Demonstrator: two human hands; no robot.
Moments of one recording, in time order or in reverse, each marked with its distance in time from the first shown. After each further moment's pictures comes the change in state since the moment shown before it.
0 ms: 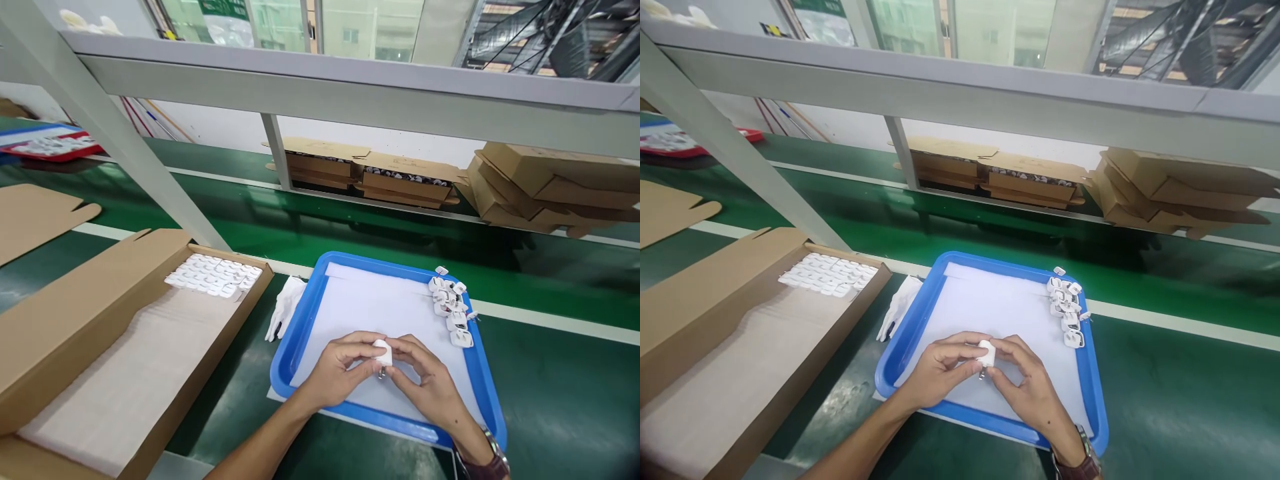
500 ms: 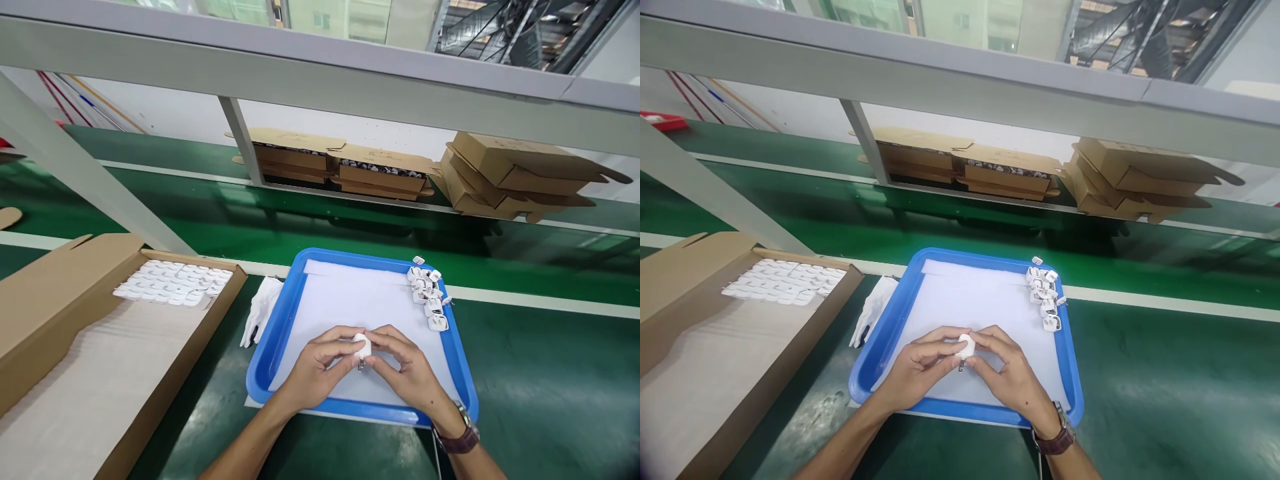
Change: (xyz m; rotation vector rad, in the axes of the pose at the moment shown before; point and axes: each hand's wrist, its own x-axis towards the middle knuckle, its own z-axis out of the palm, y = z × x) left_hand -0.001 0.002 -0.004 0.078 -0.094 0.062; right_hand 0.001 -0.004 -0.002 -0.036 0.002 -0.036
